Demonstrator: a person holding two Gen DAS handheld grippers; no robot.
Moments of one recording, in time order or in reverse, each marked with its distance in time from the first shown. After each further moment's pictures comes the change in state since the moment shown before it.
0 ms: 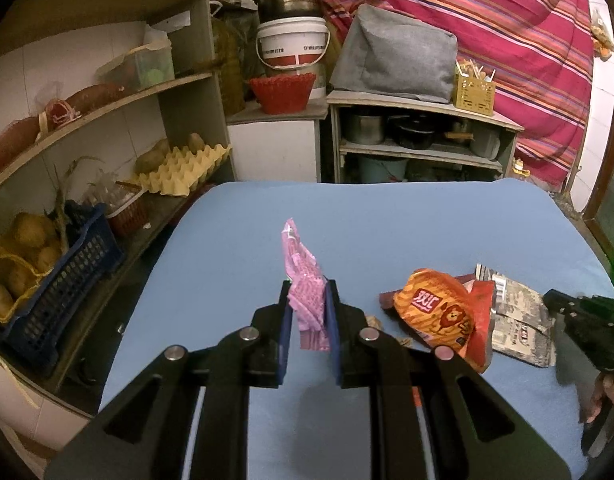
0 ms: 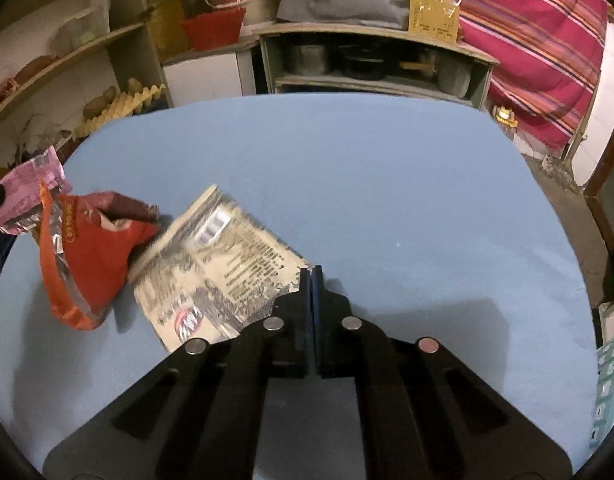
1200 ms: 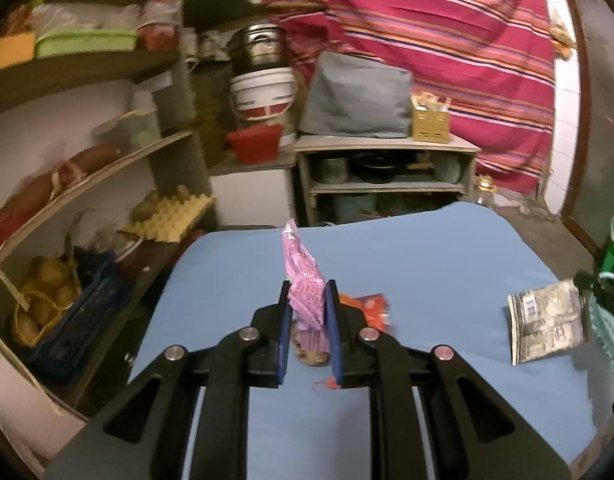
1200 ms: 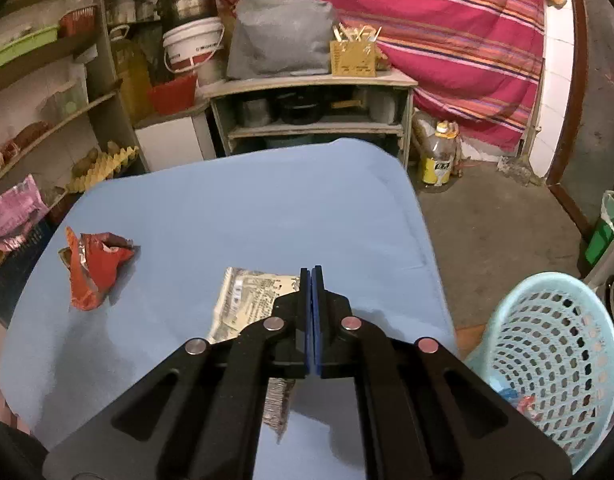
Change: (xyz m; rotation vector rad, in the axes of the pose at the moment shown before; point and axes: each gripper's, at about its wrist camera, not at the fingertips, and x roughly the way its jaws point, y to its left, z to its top) left arm -0.110 -0.059 0.005 0.096 -0.140 -0.051; right arm -0.138 -0.113 -0.034 0.118 -0.155 -0.067
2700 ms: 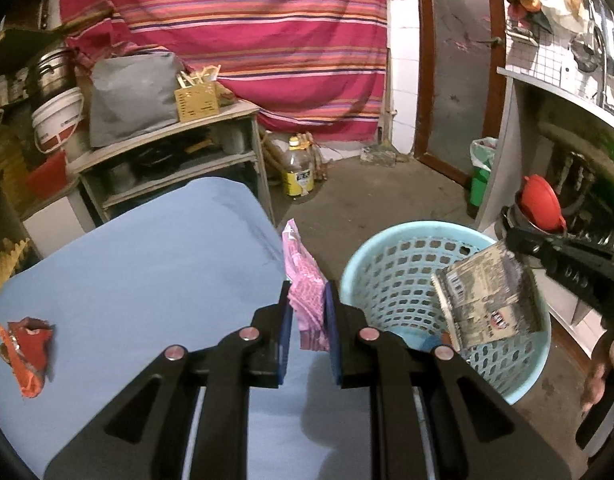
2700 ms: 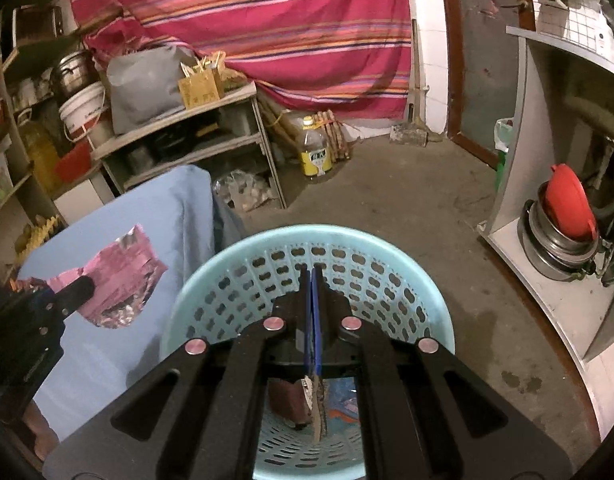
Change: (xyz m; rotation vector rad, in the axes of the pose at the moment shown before) left arm 0.002 -0.389 -0.018 0.255 0.072 -0.469; right arm -0.099 -0.230 -0.068 0.283 -0.026 -0.208
